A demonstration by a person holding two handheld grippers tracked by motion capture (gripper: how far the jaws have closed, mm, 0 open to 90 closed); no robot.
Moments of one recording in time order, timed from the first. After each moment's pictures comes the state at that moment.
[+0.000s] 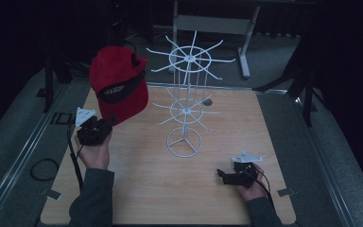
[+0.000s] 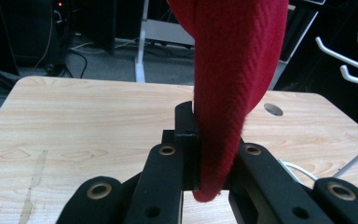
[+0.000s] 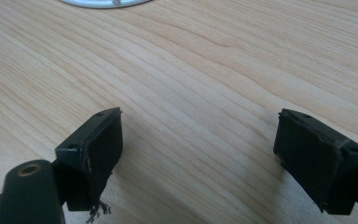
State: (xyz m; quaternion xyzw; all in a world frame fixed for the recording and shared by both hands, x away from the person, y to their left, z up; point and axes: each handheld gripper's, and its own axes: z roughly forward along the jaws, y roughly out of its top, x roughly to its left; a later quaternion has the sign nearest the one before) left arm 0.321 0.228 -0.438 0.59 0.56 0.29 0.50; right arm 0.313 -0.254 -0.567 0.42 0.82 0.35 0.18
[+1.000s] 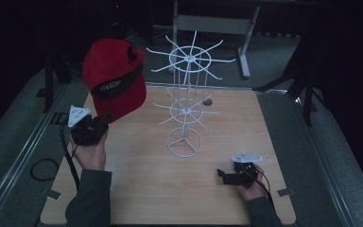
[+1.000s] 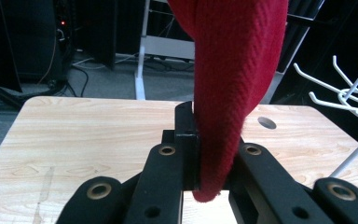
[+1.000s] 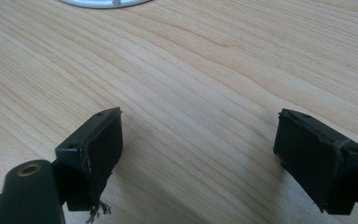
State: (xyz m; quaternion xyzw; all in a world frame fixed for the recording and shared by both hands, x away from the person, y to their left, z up) left arm 0.308 0.230 -0.418 0.59 0.55 0.31 0.51; right arm 0.313 -0.254 -0.567 0.42 0.82 0.35 0.18
